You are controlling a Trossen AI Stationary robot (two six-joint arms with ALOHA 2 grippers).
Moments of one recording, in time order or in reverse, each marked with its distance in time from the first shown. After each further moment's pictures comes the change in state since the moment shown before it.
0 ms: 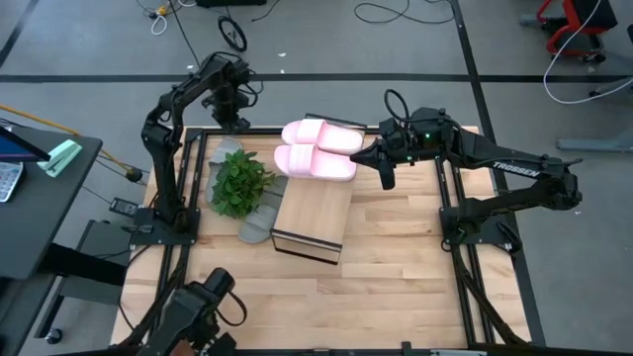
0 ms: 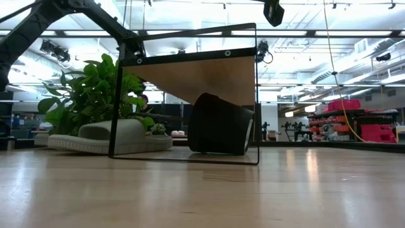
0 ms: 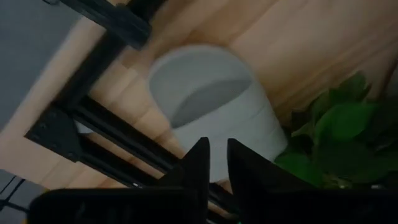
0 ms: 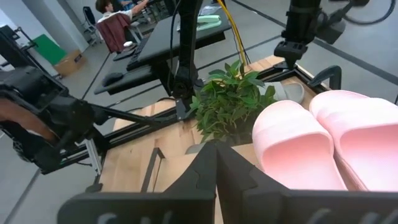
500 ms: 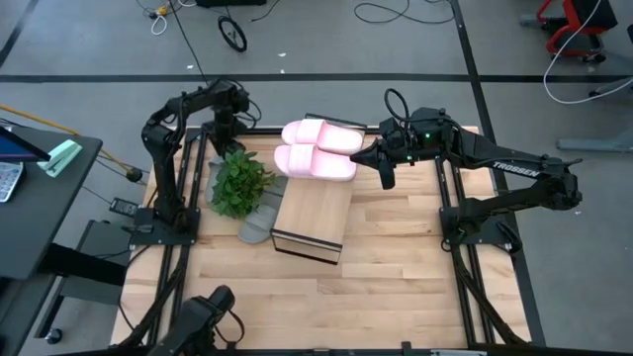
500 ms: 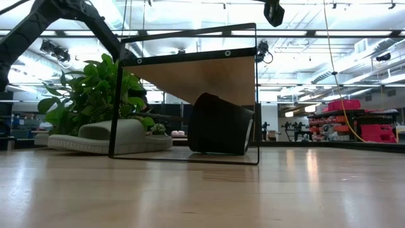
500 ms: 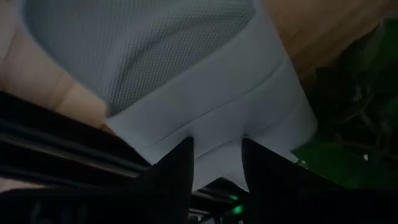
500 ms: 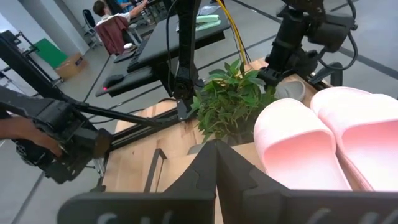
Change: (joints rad) left arm -0.004 -0.003 -0.325 0.111 0.025 0.050; right arm 0.000 0.000 0.000 0.000 0.000 0.025
